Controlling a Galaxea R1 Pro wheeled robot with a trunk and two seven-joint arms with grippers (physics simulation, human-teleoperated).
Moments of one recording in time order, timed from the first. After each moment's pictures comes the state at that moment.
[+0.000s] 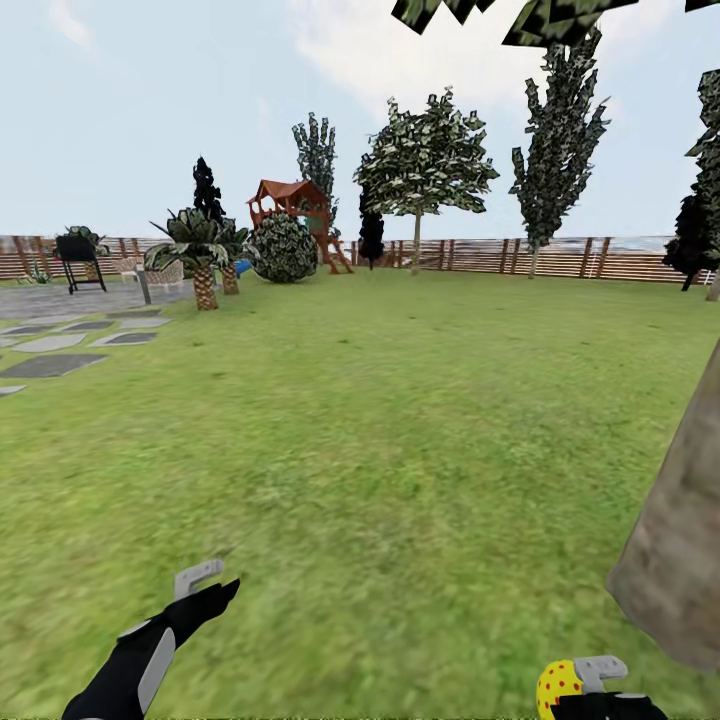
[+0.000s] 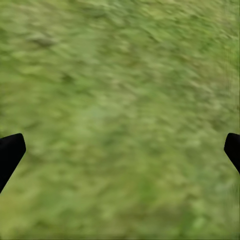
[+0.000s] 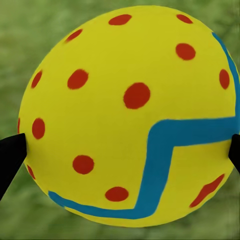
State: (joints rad) left arm -0.45 0.05 0.35 -0.63 0.08 0.21 -0.21; right arm -0.36 -0.26 0.01 -0.43 0.02 0.30 0.12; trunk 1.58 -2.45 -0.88
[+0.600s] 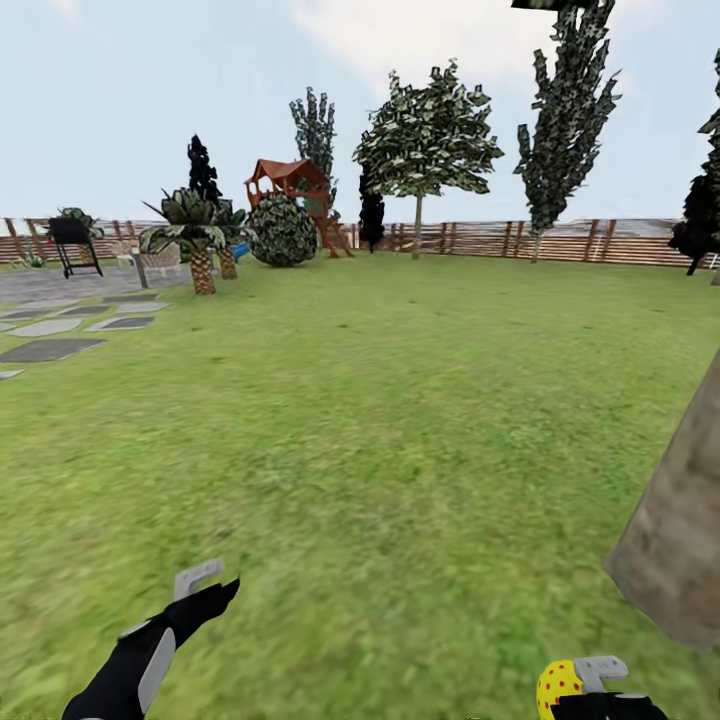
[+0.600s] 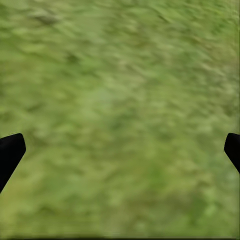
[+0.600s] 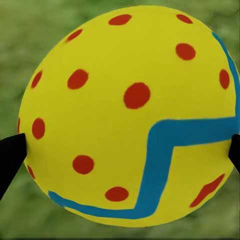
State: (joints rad) left arm -0.45 0.05 0.35 -0.63 0.07 0.21 -0.21; right arm -0.36 -0.26 0.01 -0.43 0.02 0.30 0.12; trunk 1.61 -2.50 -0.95
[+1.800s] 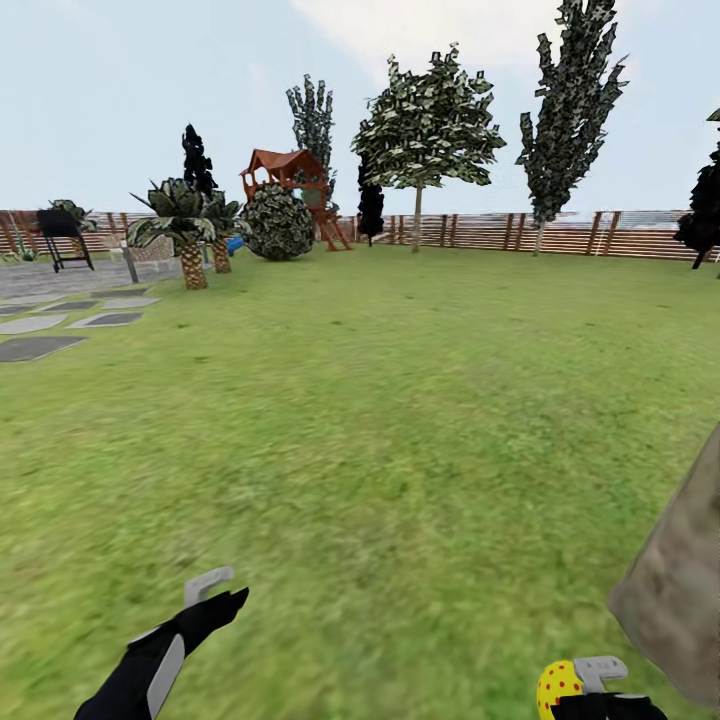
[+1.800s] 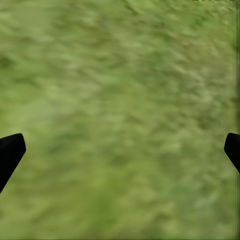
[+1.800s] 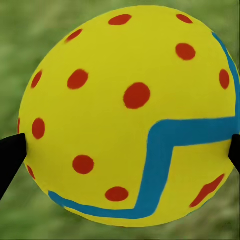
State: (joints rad) left arm -0.45 0.03 0.34 -0.59 0.07 0.21 -0.21; right arm -0.36 -0.26 0.01 -0.43 0.02 0.30 0.12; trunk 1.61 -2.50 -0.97
